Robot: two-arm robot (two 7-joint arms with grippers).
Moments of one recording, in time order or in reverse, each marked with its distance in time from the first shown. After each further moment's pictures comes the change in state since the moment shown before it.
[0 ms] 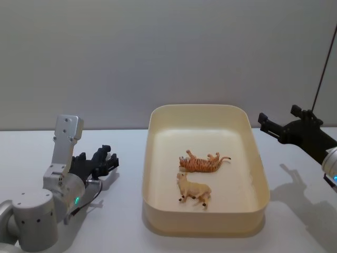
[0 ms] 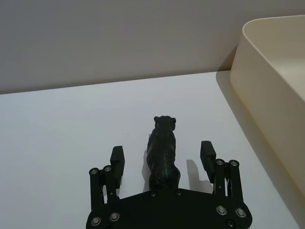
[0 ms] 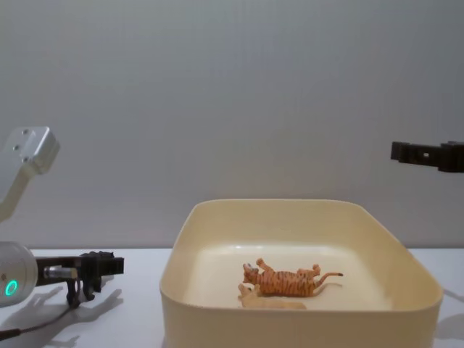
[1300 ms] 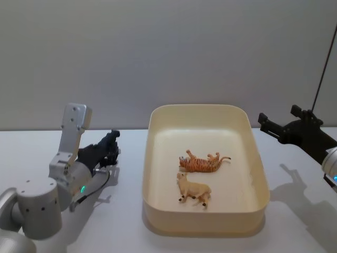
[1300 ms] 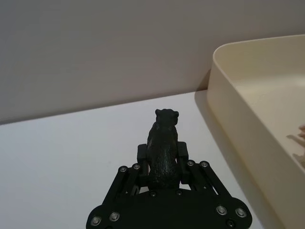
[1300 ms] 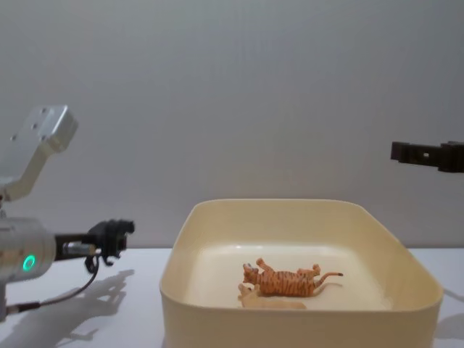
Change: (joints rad) left arm -0.045 -0.020 0.000 0.017 0.043 -0.009 -0.077; right arm 0.000 0.000 0.000 0.000 0.000 0.000 0.000
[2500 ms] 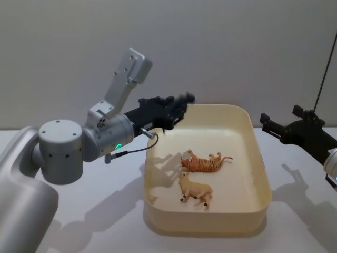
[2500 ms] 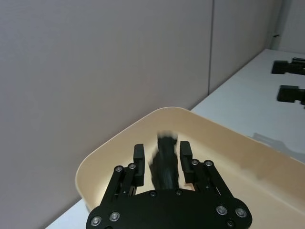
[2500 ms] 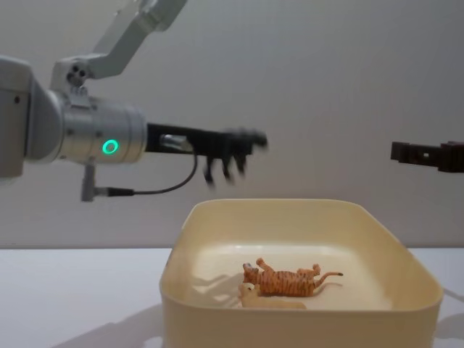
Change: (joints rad) left arm -0.175 -0.058 0.046 -0.053 0.168 0.028 -0.475; right arm 0.000 0.000 0.000 0.000 0.000 0.000 0.000
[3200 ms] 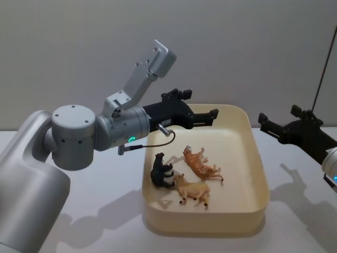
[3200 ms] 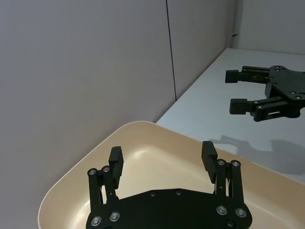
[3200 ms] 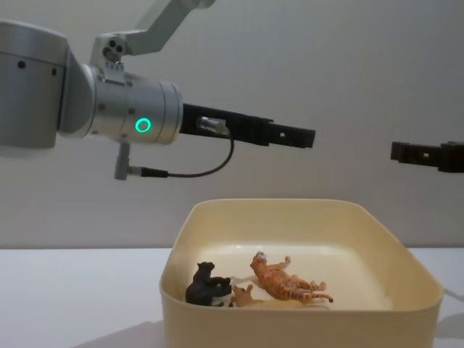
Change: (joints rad) left arm -0.067 -0.037 0.031 0.033 0.049 0.012 -0.147; right arm 0.000 0.000 0.000 0.000 0.000 0.000 0.000
